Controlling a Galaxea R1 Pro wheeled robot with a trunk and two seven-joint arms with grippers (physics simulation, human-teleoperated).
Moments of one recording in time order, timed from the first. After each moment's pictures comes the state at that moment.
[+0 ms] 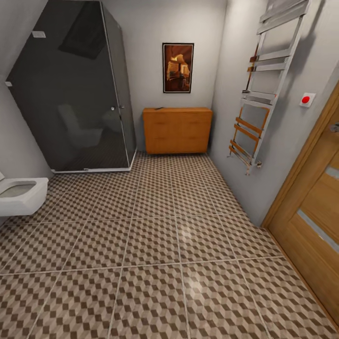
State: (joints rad) left arm -0.31 0.03 -1.07 -0.06 1.30 0.00 0.23; right arm -0.28 0.09 0.51 0.02 -0.38 -0.16 -0.25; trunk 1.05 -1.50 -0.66
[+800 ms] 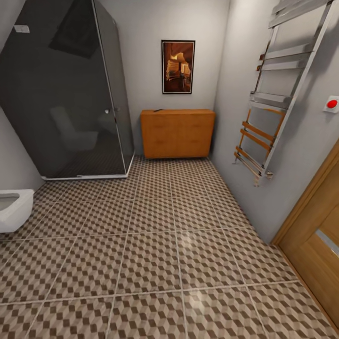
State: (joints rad) left arm -0.31 0.03 -1.07 -0.06 1.30 0.00 0.23; right arm -0.28 0.09 0.51 0.02 -0.38 -0.16 -0.25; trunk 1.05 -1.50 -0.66
